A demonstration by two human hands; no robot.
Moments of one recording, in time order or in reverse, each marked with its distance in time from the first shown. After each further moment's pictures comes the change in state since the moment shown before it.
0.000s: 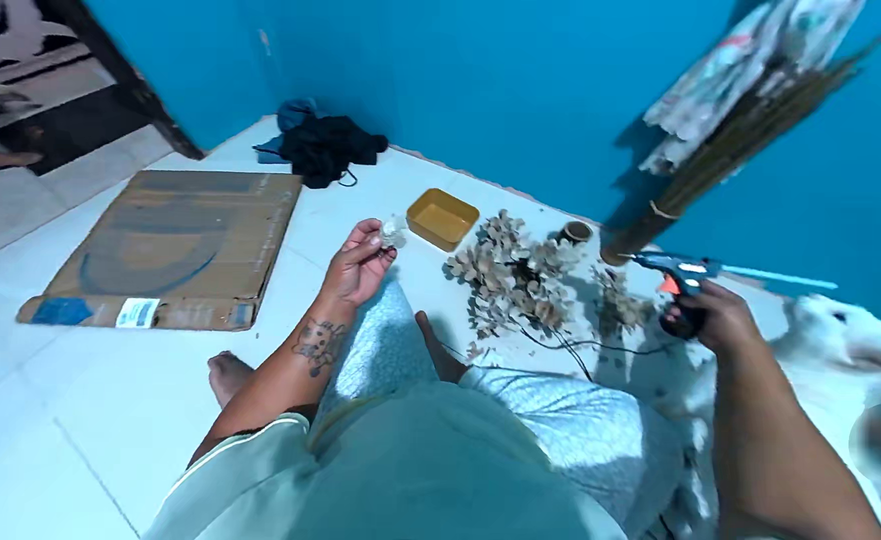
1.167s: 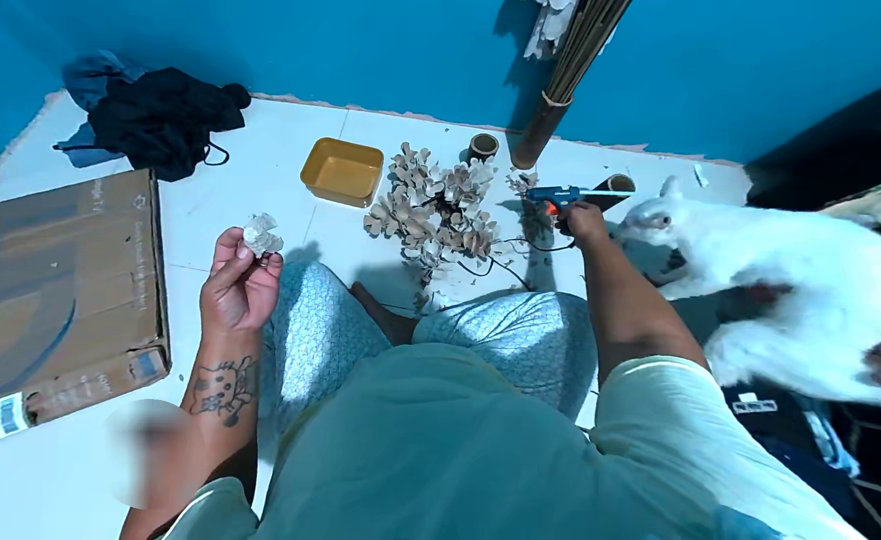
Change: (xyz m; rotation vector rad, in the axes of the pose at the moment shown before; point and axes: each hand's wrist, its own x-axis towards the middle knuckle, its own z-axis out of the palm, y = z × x) left_hand 0.005 -0.013 -0.028 0.059 0.013 -0.035; right_hand 0.035 0.086 0.014 -0.227 0.280 0.389
